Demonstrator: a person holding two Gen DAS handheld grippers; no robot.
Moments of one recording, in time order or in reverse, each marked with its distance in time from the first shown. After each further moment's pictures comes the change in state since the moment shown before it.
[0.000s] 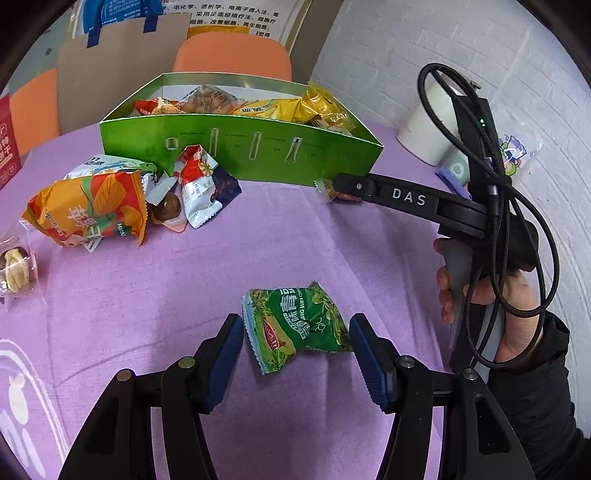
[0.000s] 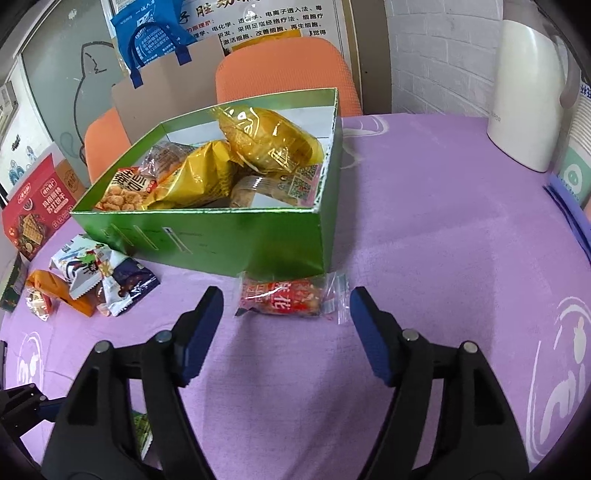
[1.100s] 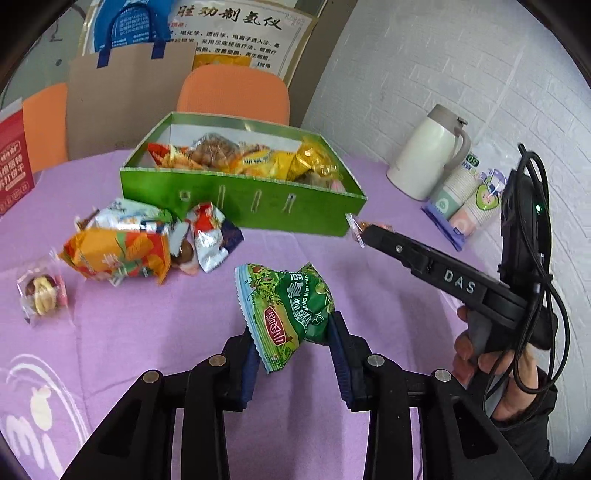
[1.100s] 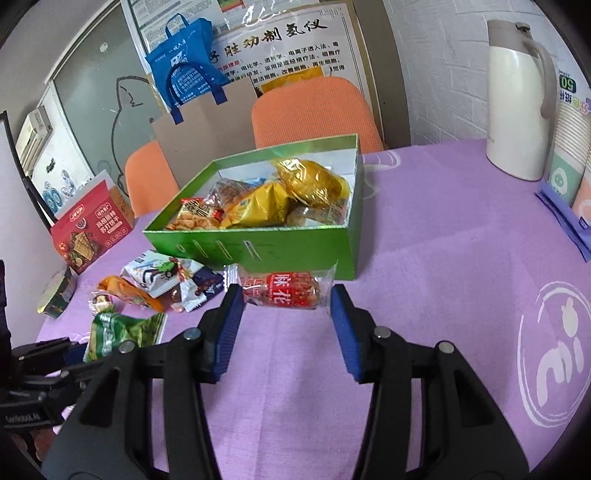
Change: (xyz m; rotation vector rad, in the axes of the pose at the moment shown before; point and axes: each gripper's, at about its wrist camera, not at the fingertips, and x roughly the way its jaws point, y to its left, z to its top) left arm -0.038 -0.003 0.026 -0.015 -0.126 -0.016; right arm -0.084 0.012 -0.011 0.027 -0.173 0.174
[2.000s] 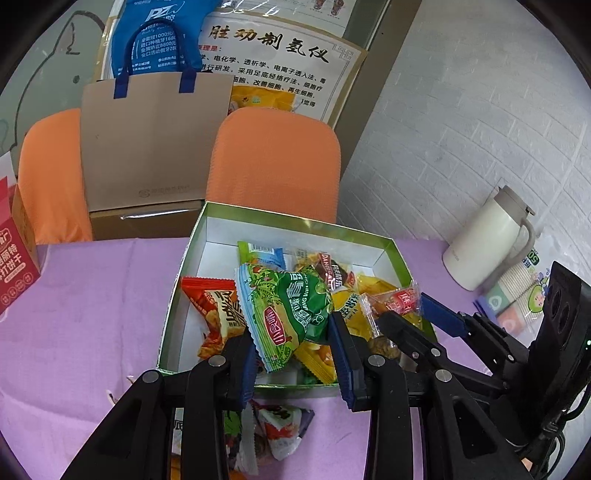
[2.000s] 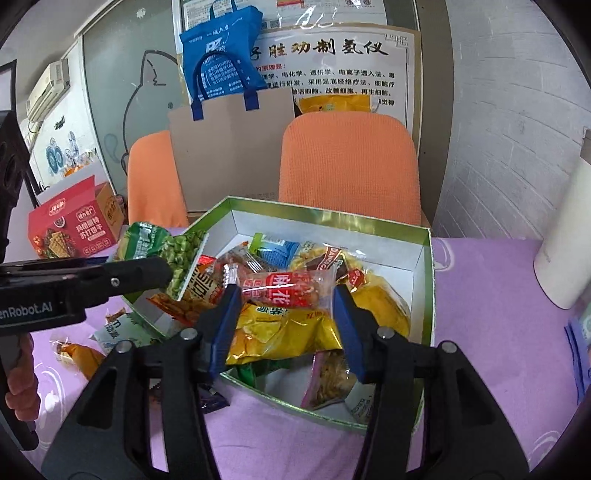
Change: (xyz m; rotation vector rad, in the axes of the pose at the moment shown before) left arm 0.048 0.066 0.149 -0.071 -0.084 0.099; right arm 0.103 0.043 0.076 -0.233 0.008 -0.064
